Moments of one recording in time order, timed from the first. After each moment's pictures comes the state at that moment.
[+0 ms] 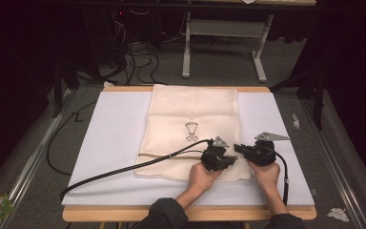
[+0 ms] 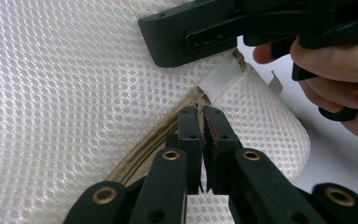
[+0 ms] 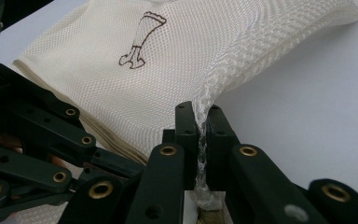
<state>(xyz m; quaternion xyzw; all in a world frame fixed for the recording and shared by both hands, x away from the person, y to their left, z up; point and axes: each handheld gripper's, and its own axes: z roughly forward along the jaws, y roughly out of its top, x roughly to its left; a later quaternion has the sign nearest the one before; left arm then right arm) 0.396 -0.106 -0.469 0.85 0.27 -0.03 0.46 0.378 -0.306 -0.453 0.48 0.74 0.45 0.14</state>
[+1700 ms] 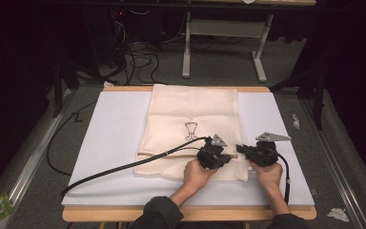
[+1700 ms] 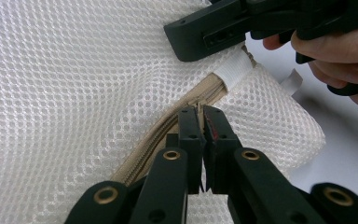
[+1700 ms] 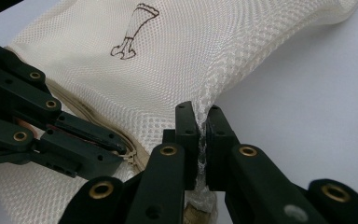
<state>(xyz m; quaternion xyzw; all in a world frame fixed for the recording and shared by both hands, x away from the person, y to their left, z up) 0.397 -0.095 -0.455 0.87 0.25 0.00 0.44 0.375 -0.310 -0.452 0.47 0.75 0.44 0.15</state>
